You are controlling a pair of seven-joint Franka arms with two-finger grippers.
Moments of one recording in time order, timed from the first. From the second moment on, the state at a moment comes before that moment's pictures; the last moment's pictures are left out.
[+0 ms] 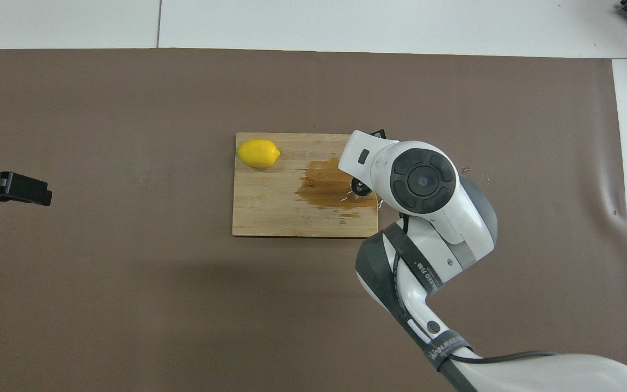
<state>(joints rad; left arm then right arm) 0.07 -0.07 -0.11 -1.66 -0.02 1.56 0.11 0.40 0.24 0.05 -1.85 -0.30 2.29 -1.29</state>
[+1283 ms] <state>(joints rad) 0.07 -0.07 -0.11 -1.66 -0.02 1.56 0.11 0.42 0.24 0.05 -1.86 -0.34 2.29 -1.25</state>
